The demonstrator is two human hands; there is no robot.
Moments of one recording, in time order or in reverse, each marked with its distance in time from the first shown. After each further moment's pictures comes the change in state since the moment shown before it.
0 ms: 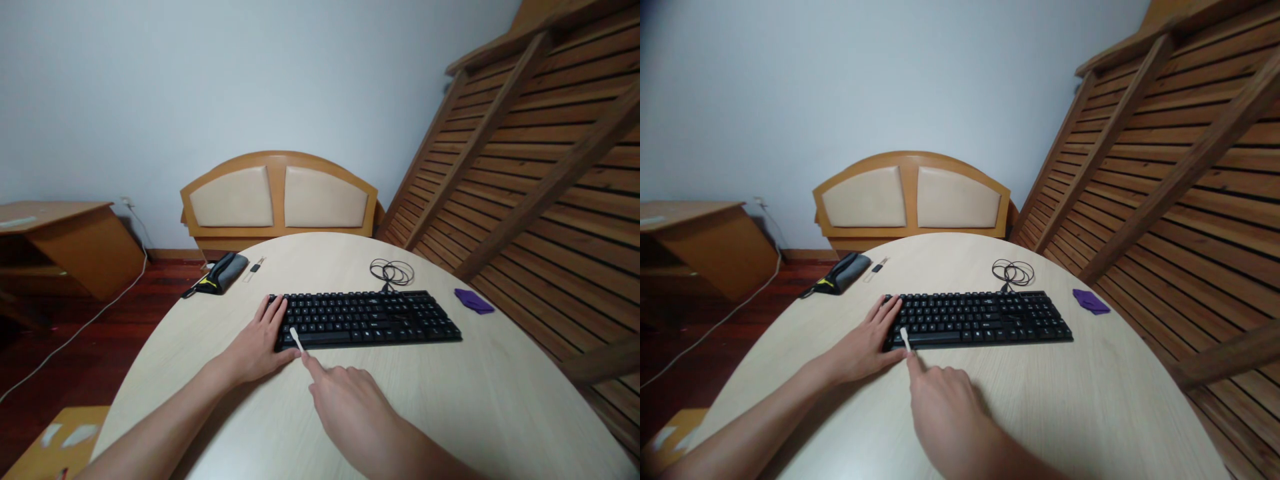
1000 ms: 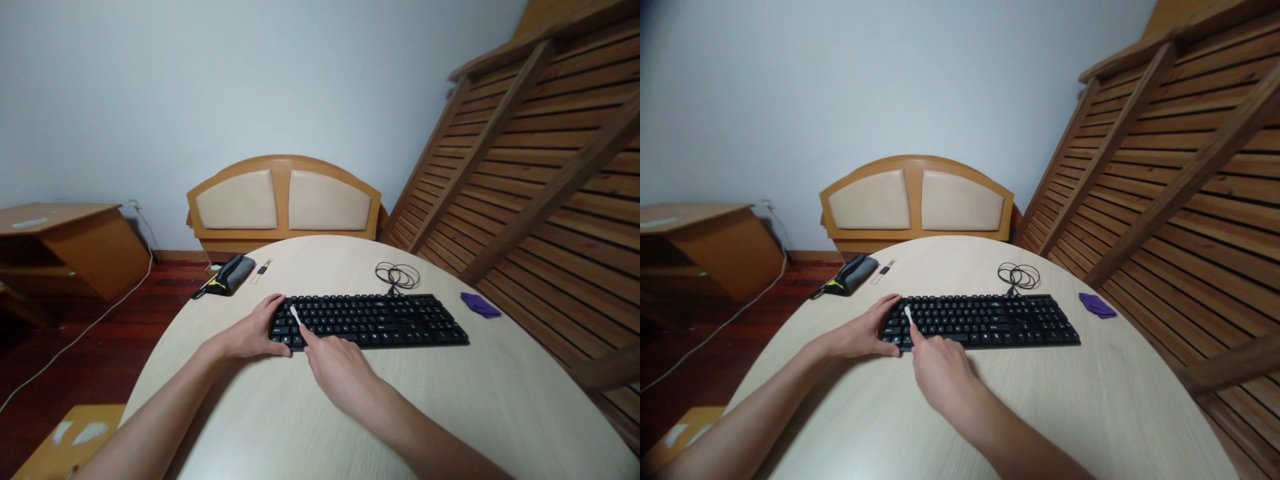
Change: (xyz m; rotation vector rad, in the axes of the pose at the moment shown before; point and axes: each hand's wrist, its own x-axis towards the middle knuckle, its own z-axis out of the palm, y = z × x) left_hand 0.010 -0.057 -0.008 -0.455 -0.014 0.127; right_hand 0.045 -0.004 -0.016 0.084 0.077 0.040
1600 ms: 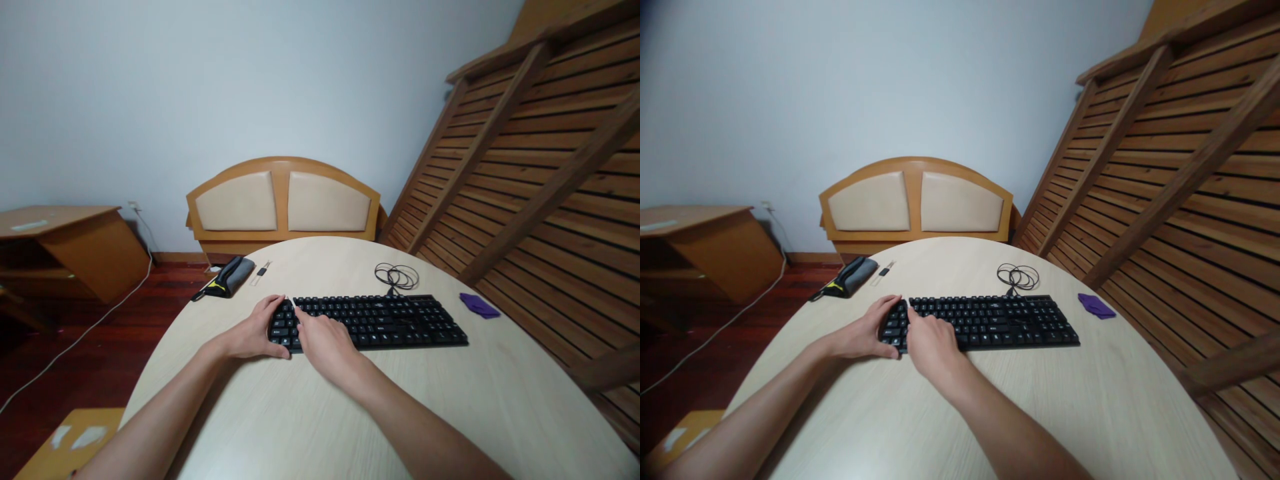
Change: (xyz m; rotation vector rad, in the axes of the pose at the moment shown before) left_hand 0.002 -0.009 0.003 -0.021 0.038 0.040; right_hand 0.032 -0.008 -0.013 0.054 0.044 0.063
